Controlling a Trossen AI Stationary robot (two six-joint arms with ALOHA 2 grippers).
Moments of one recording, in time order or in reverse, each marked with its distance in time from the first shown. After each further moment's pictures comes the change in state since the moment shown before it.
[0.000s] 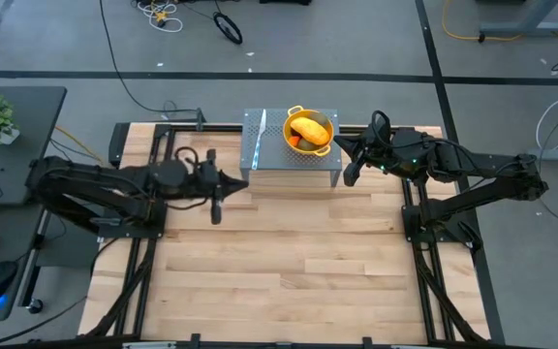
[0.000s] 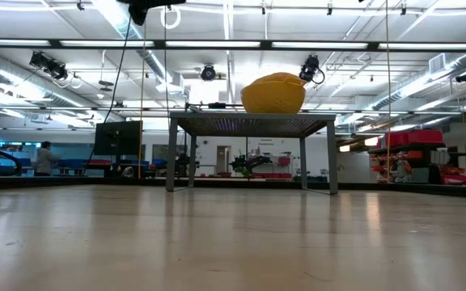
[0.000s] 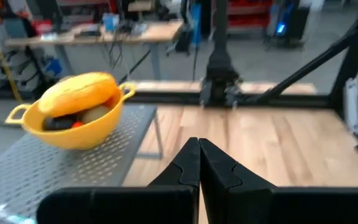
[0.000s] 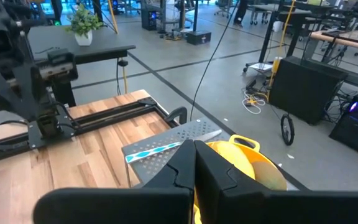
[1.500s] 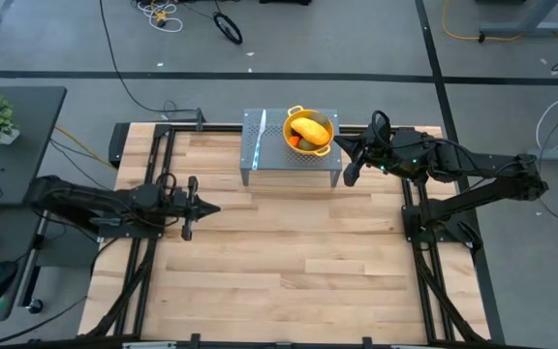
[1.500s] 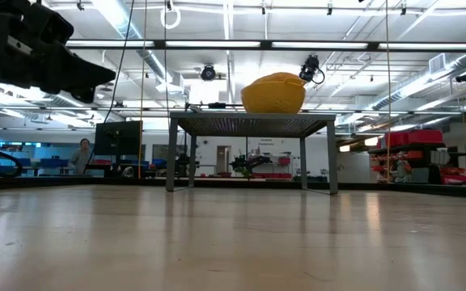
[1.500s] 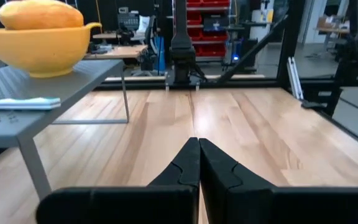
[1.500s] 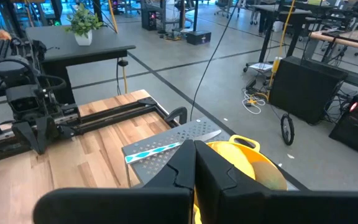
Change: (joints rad) left arm -0.015 -0.621 -0.821 0.362 0.164 0.002; right arm 0.000 0.000 0.000 0.000 0.000 0.000
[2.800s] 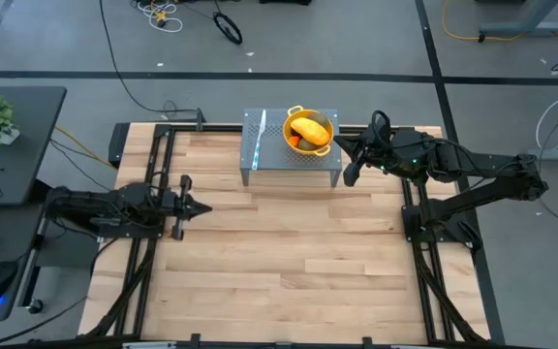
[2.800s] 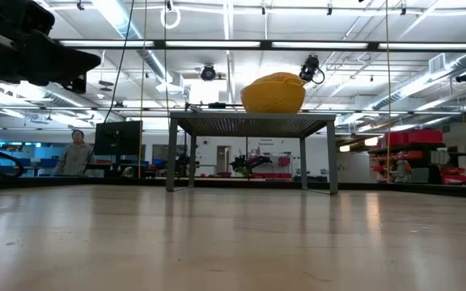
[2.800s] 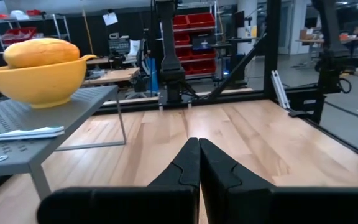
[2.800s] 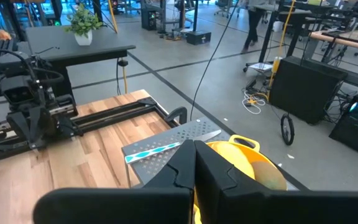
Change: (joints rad) left arm 0.014 -0.339 -0.001 -0.262 0.061 0.071; right arm 0.000 0.000 0.000 0.000 0.000 0.000
